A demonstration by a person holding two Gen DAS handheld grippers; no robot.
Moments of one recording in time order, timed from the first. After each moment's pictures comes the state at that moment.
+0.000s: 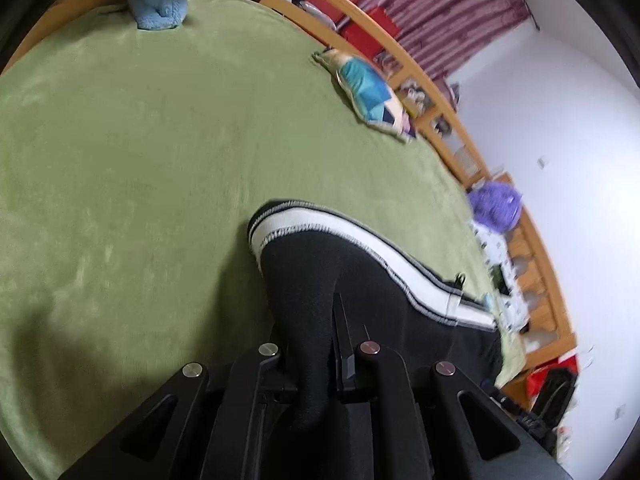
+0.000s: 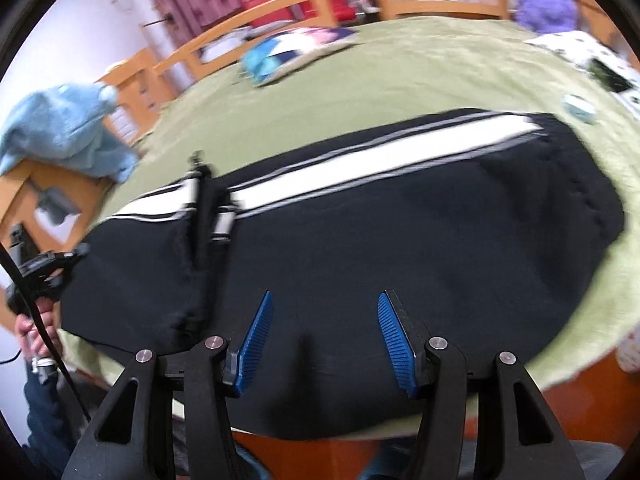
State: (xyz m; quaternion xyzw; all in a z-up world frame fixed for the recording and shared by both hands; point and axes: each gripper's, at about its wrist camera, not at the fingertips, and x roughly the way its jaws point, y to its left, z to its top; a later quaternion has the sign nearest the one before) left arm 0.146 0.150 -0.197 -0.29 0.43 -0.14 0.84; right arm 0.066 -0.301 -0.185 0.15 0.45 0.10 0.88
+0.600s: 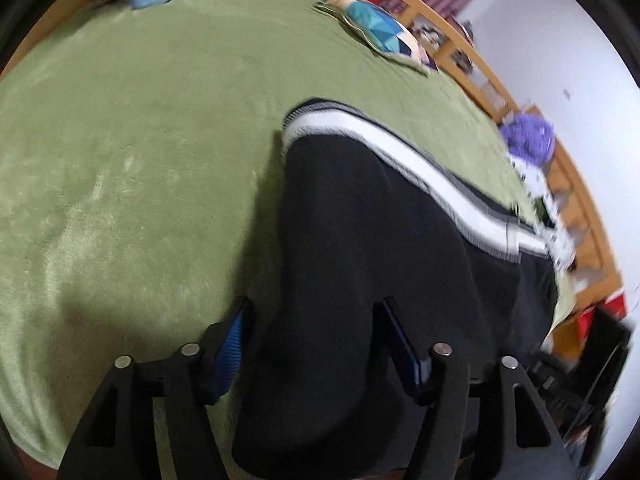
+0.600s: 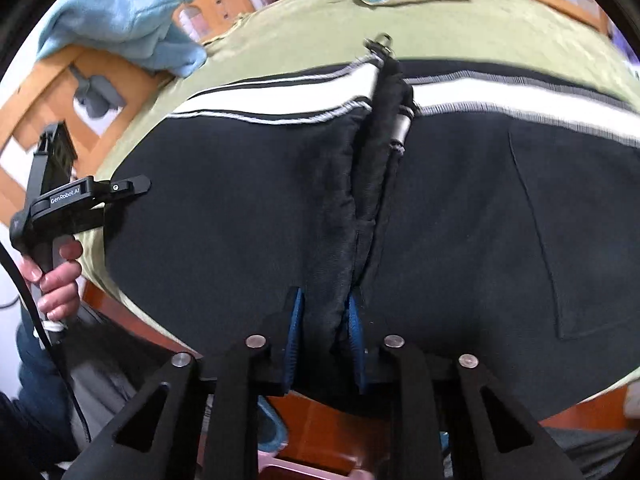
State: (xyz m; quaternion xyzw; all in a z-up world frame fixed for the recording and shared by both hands) left arm 0.115 0.130 -0.234 -0.18 0.51 -0.13 0.83; right arm 0.052 -0.192 -0.217 0.04 0.51 0.17 0.84
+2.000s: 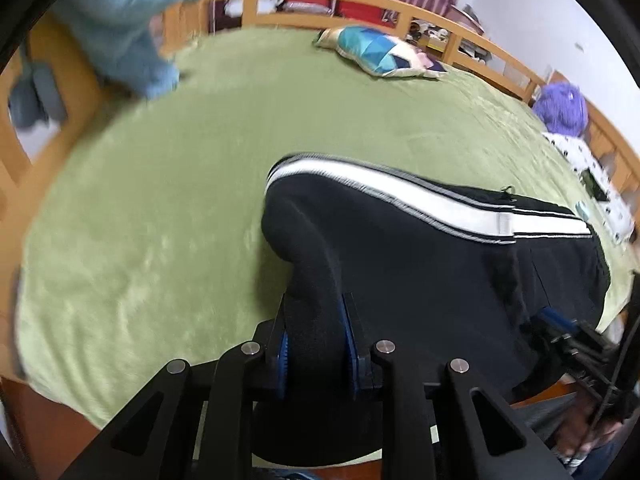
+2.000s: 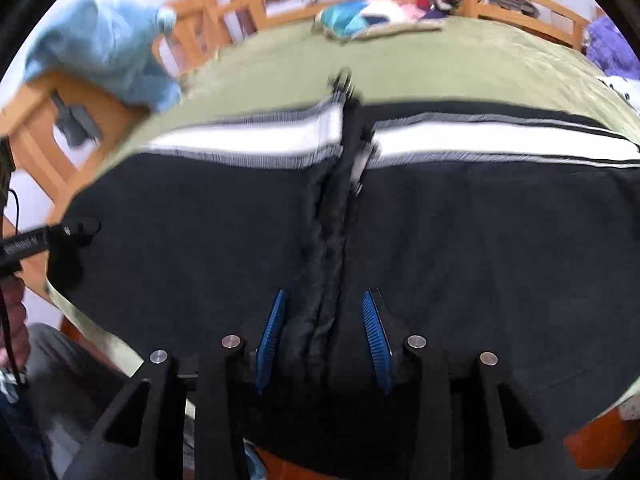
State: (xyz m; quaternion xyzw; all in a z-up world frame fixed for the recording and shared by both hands) left arm 0.087 0.064 -0.151 -0.03 0.47 -0.02 0.88; right arm 0.063 -0.233 -0.201 0.08 0.43 0.13 0.89
